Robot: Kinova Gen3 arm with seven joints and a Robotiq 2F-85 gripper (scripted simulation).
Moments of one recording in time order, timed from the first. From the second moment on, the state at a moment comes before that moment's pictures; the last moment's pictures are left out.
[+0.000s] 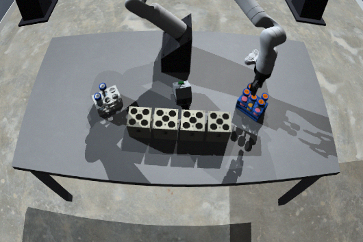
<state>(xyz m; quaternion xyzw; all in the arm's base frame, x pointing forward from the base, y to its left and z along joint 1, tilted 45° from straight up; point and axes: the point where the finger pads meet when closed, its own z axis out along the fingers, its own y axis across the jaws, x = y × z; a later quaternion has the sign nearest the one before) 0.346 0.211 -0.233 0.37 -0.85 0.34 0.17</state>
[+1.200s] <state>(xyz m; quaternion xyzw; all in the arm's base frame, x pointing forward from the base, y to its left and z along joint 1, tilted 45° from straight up) 0.345 0.181 -0.263 0.37 -0.85 0.34 0.17</state>
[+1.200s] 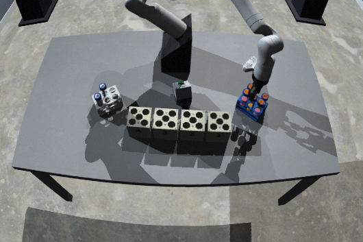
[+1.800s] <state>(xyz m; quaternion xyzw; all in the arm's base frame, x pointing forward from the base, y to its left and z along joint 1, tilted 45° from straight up) 0.344 0.171 -0.272 0.37 -0.85 0.34 0.17</state>
